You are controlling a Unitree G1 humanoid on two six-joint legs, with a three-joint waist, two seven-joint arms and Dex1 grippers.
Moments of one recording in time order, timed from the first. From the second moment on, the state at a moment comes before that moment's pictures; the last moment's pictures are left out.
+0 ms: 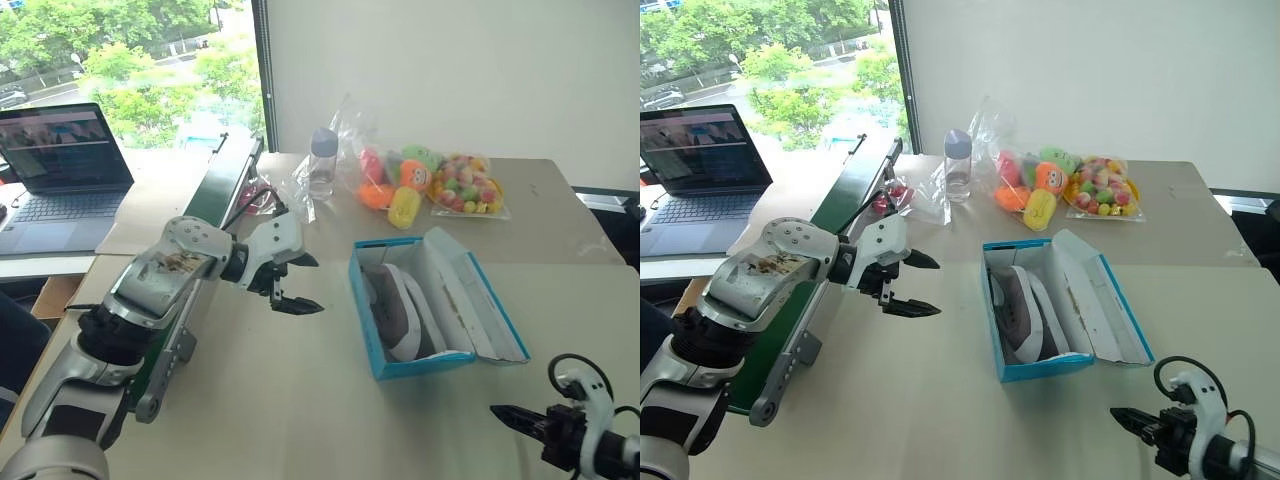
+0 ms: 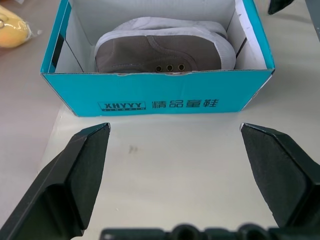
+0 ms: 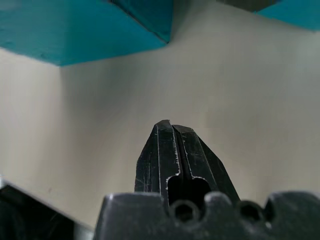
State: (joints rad) left arm -0.73 0.75 -0.33 -0.24 -0.33 0.75 -1.16; right arm 0.52 -0.70 -0.48 -0.30 0.76 0.84 0.74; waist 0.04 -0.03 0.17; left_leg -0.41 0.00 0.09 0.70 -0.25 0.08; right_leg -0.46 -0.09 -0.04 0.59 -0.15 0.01
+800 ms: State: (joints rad) left arm -0.73 0.76 -0.33 -0.23 -0.32 0.74 -1.16; right arm 0.09 -0.42 -0.53 0.11 0.63 0.42 0.60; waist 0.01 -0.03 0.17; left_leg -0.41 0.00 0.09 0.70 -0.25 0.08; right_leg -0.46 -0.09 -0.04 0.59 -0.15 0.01
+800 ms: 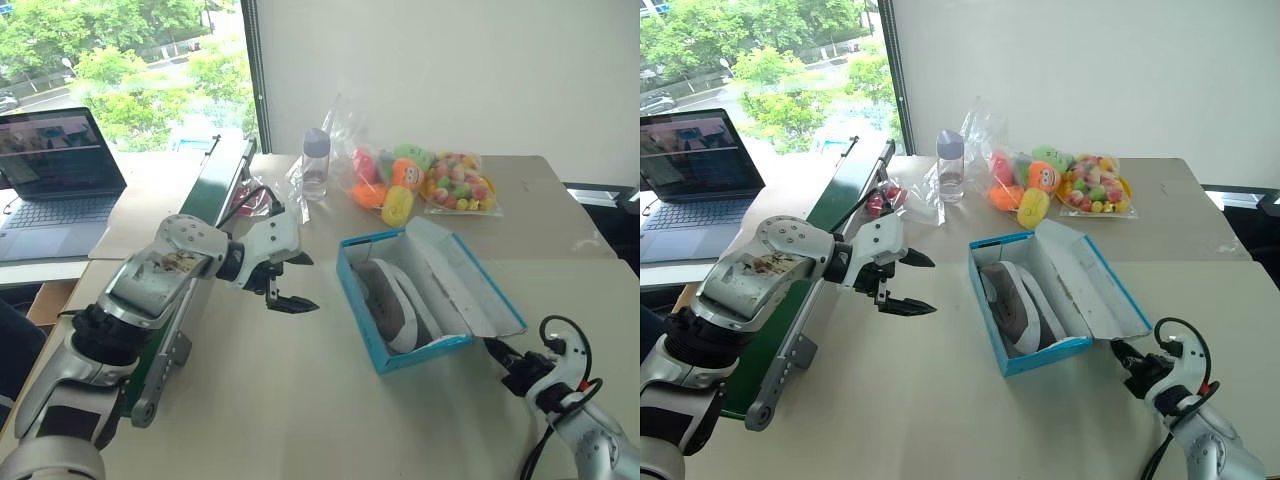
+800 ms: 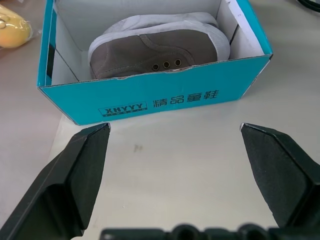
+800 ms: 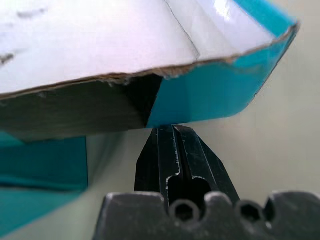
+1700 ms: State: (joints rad) left arm -0.72 0.79 -0.31 -0.27 -0.33 0.77 -1.15; right arm -0.12 -0.76 -0.43 -0.35 1.08 0.84 0.61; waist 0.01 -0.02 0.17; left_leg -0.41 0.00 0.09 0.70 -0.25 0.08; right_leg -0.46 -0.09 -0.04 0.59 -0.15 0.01
